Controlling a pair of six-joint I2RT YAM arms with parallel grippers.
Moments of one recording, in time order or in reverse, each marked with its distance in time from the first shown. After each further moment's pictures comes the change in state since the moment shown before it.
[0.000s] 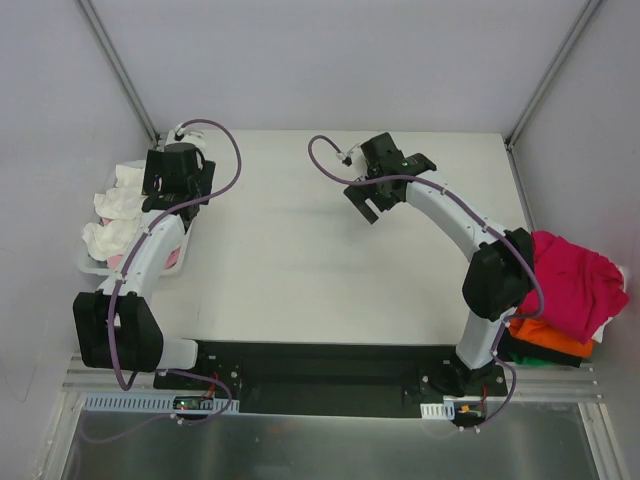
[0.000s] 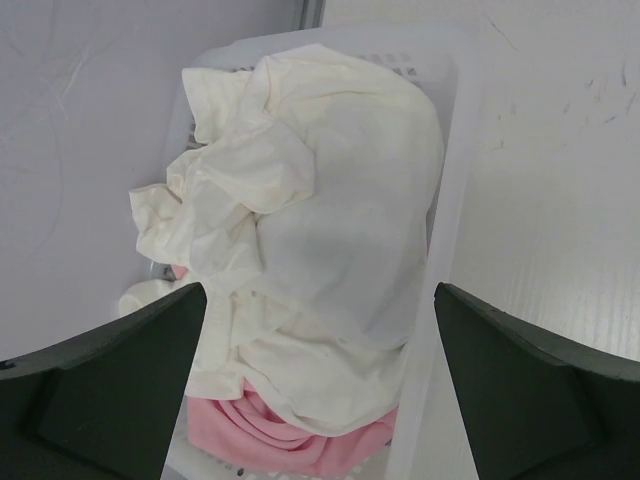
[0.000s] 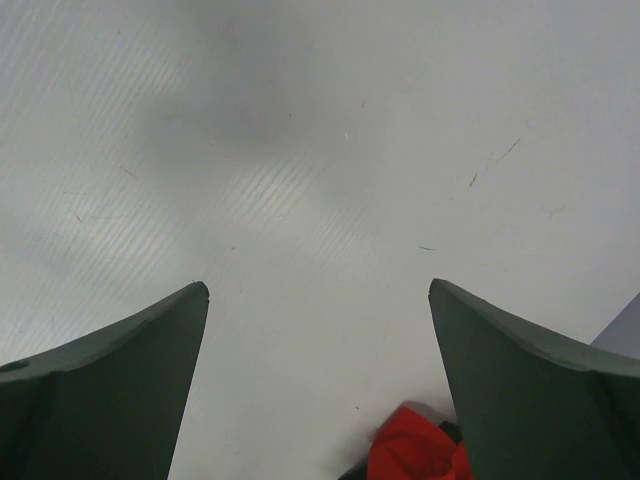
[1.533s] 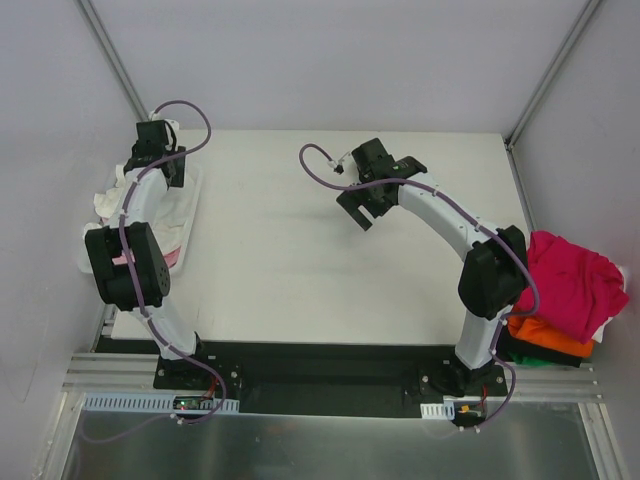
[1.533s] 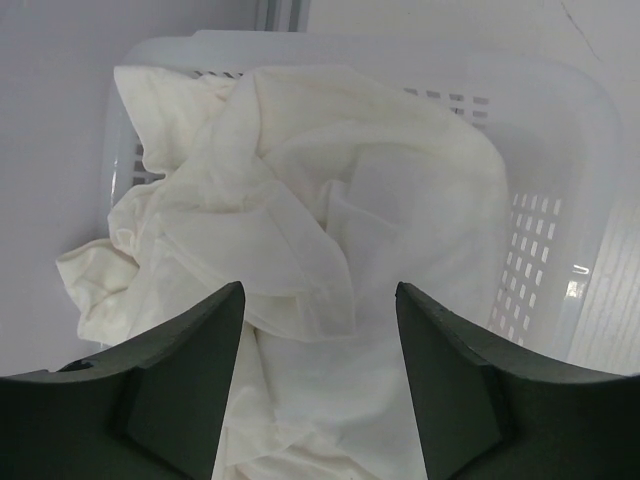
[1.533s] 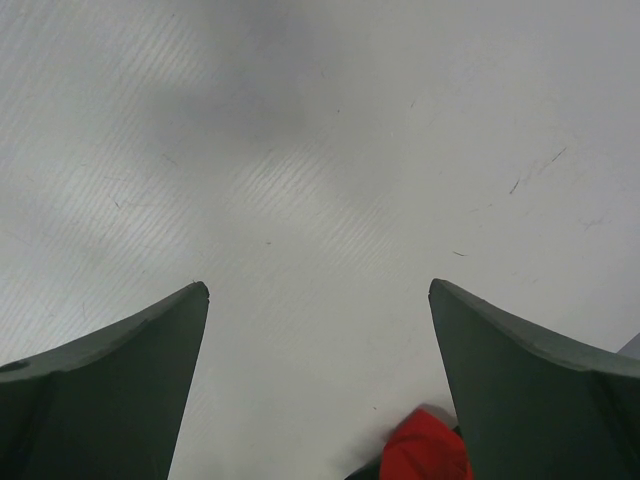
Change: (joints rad) left arm 0.237 0.396 0.330 -0.115 0.232 -0.028; right arm 0.040 0.024 0.000 -0.023 -0.027 0.008
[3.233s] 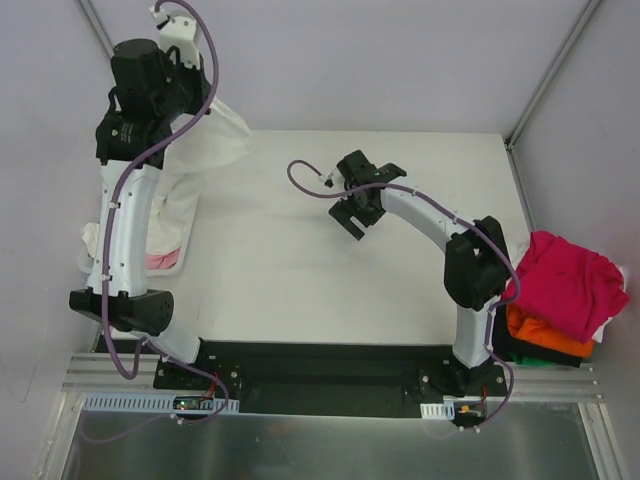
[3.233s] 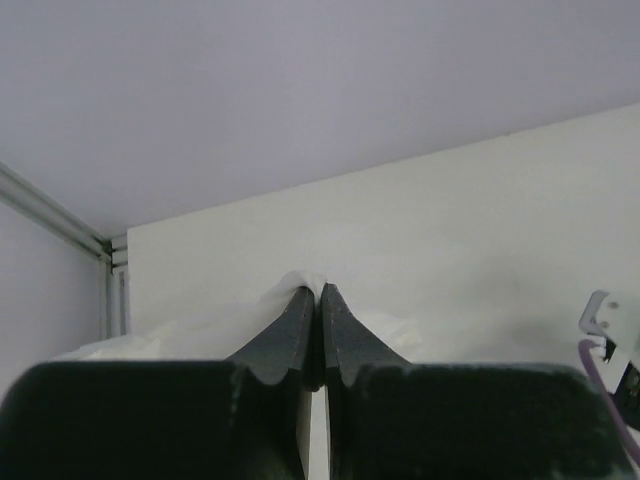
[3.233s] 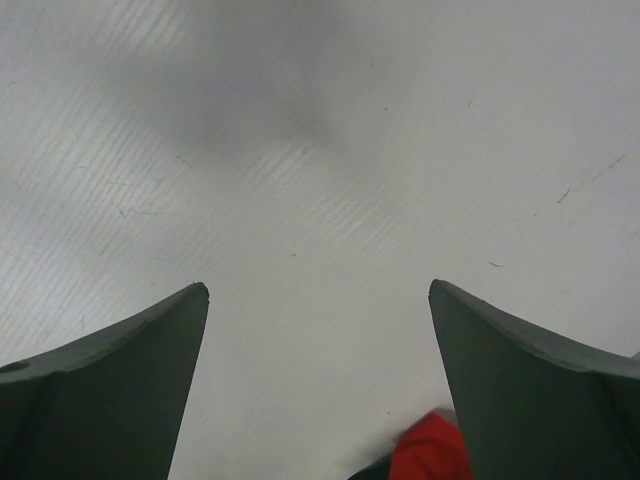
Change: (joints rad) left arm -0.297 -0.177 0.631 -0.322 0.371 -0.179; right arm 0.045 0.104 0.002 -0.013 0.032 0.009
